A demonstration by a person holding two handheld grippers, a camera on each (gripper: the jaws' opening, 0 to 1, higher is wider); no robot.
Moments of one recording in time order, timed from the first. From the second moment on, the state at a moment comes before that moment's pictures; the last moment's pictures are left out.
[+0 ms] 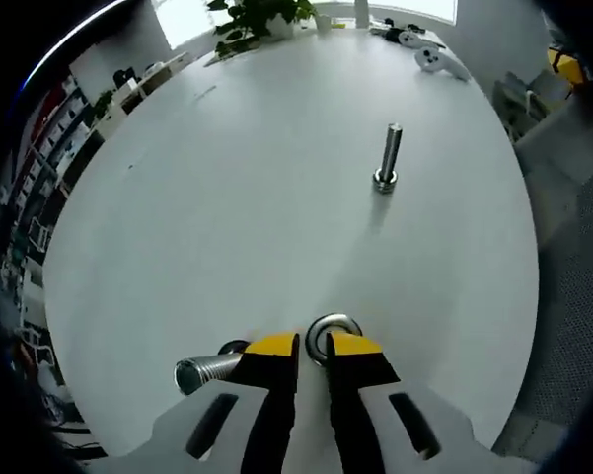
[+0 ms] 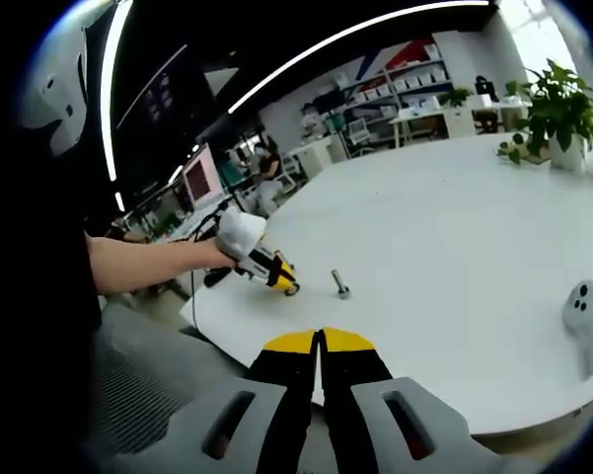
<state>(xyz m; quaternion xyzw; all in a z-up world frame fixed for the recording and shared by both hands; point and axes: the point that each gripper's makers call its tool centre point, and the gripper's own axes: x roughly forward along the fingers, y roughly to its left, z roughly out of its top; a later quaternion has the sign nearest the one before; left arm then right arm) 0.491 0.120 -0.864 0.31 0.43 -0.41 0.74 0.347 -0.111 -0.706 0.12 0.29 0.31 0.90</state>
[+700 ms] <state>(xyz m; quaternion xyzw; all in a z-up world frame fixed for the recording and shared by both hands) 0.478 0.119 -0.859 0.31 0.45 -0.40 0.74 0.348 -0.112 -0.704 0.12 0.28 0.31 0.90</state>
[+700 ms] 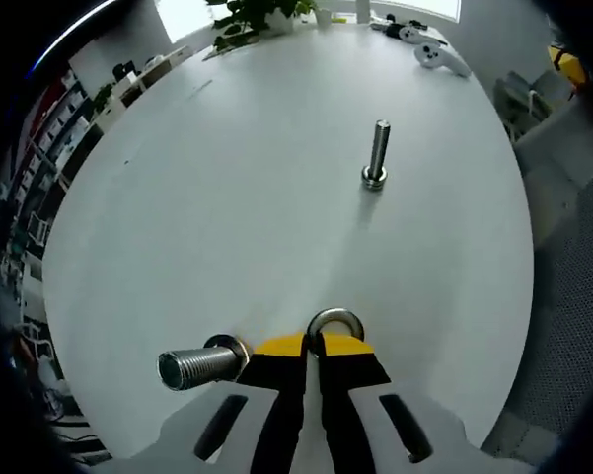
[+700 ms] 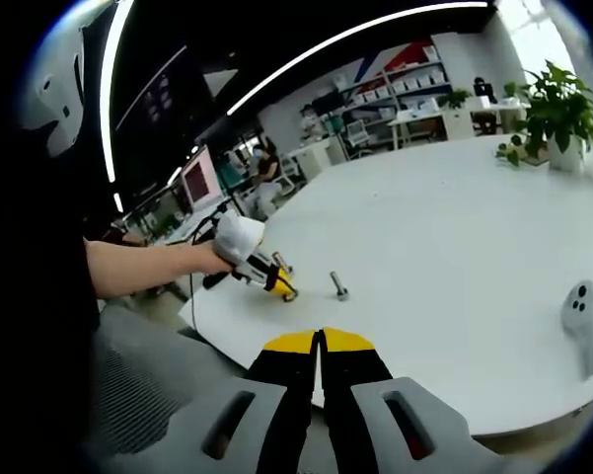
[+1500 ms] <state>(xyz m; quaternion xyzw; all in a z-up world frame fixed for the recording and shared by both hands) 0.489 0.148 -0.801 0.21 0.45 -0.33 0.80 0.347 -0.115 -0.705 0.11 0.28 0.30 0.90</state>
